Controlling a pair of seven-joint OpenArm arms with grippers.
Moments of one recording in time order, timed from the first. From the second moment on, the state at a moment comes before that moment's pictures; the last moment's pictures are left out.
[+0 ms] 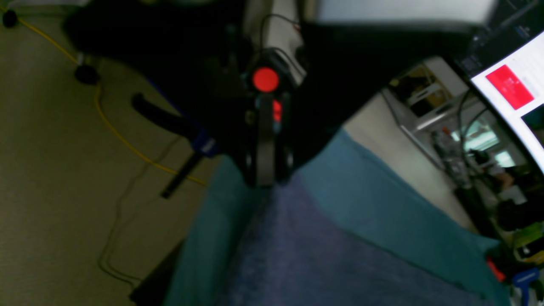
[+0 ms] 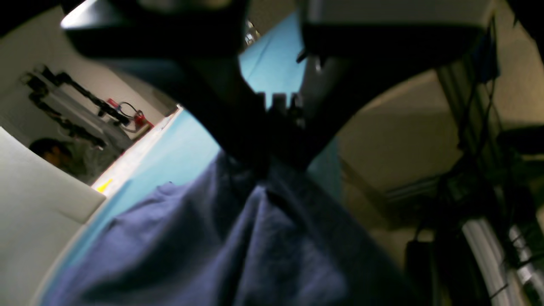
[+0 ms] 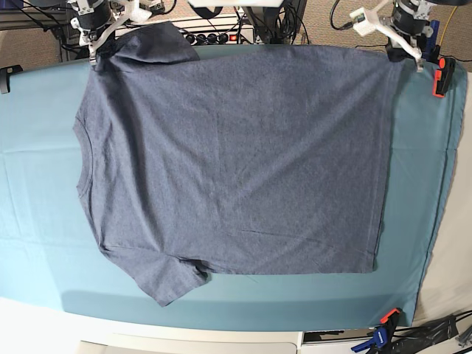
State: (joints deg) left arm 49.0 -56.6 25.9 121.8 37.7 3.8 43.2; right arm -58.6 53.3 -14.6 122.9 -53.1 8.4 -40.5
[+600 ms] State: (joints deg) left arm 42.1 -56.5 13.2 121.8 28.2 4.2 34.8; right arm -31.2 45.3 -14.8 120.8 -42.0 11.6 -32.3
